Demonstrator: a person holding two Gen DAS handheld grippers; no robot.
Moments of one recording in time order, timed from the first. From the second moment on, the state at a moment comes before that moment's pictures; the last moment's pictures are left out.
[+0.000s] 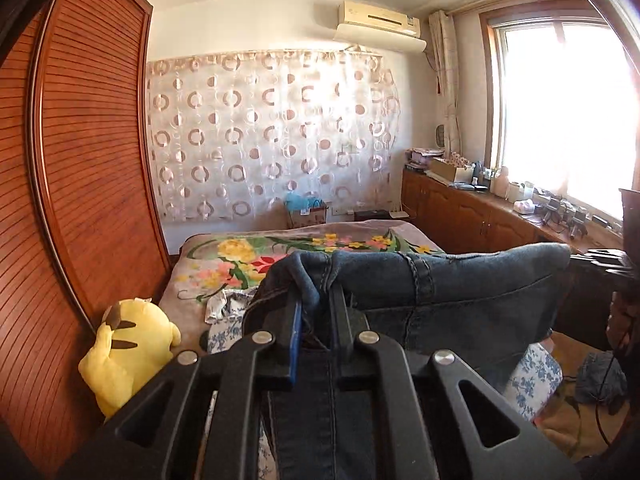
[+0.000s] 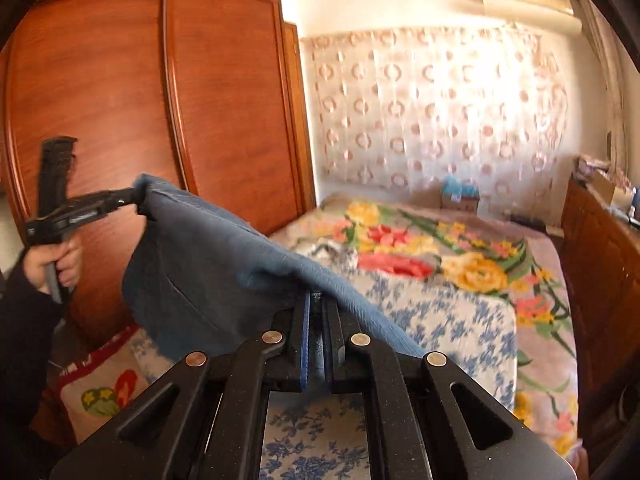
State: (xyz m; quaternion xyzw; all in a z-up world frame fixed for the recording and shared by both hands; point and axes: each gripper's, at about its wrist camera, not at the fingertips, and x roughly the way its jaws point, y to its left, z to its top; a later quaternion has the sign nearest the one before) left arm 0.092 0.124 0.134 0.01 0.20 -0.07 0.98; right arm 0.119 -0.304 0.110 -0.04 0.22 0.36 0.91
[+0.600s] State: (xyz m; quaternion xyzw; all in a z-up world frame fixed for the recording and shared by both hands) left arm 0.173 0.104 0.072 0.03 0.31 -0.09 0.95; right arm 0.148 -0.313 0.116 0.00 0.21 0.35 0.91
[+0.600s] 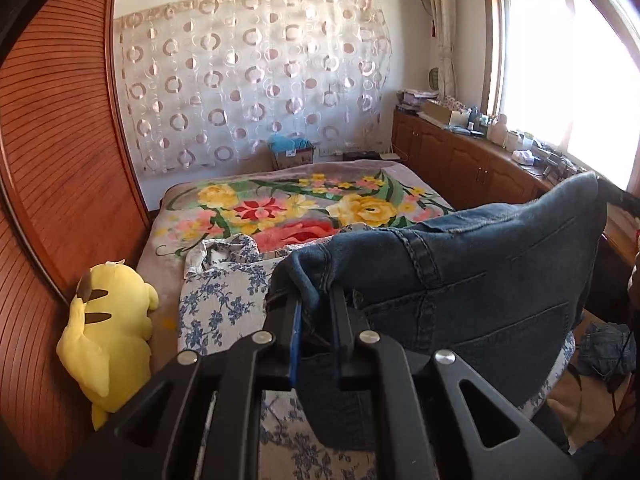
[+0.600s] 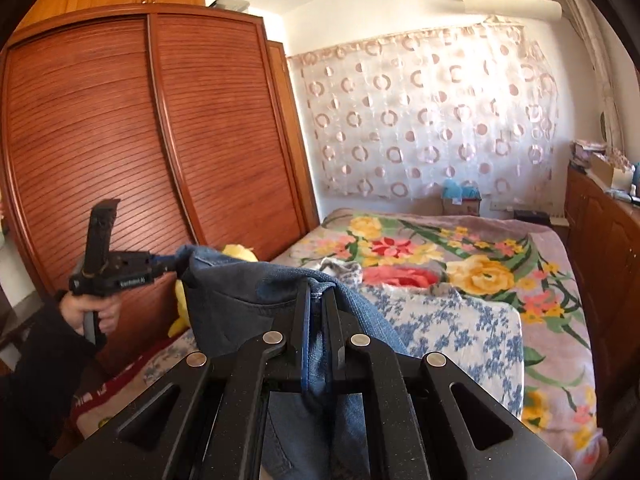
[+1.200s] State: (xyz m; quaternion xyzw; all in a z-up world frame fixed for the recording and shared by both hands) left arm 0.200 0.115 0.099 0.07 0.25 -0.05 0.96; right arm 0.214 -0.298 0.131 -0.02 0.20 0.32 0.93
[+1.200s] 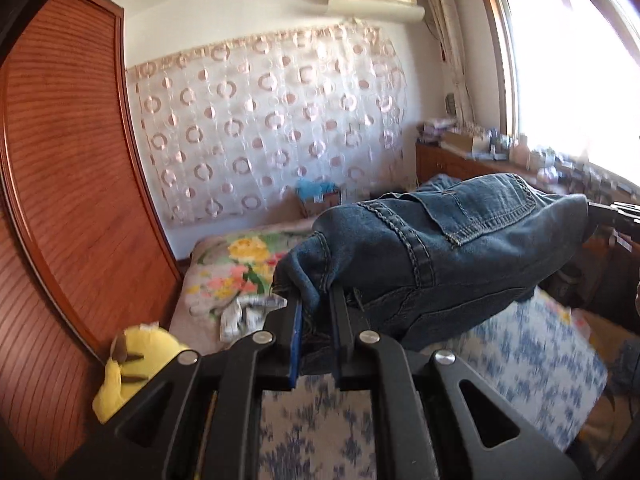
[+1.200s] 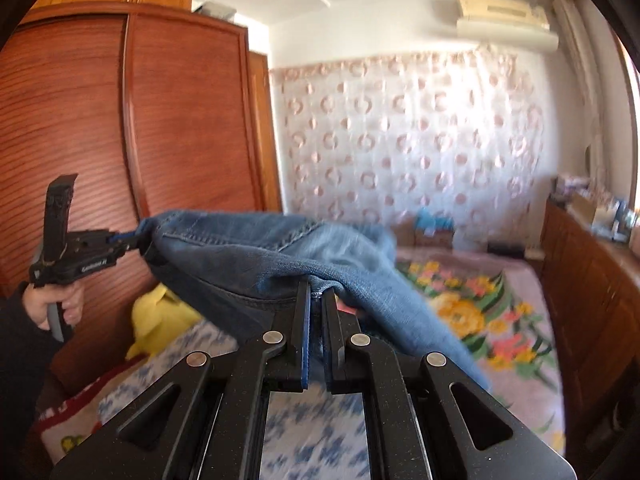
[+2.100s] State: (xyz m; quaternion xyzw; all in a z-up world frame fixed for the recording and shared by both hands) left arm 0.053 0.128 -0.101 -0.02 0.38 -0.06 0.92; right arm 0.119 -0.285 -0.097 -0.01 0.39 0.35 0.85
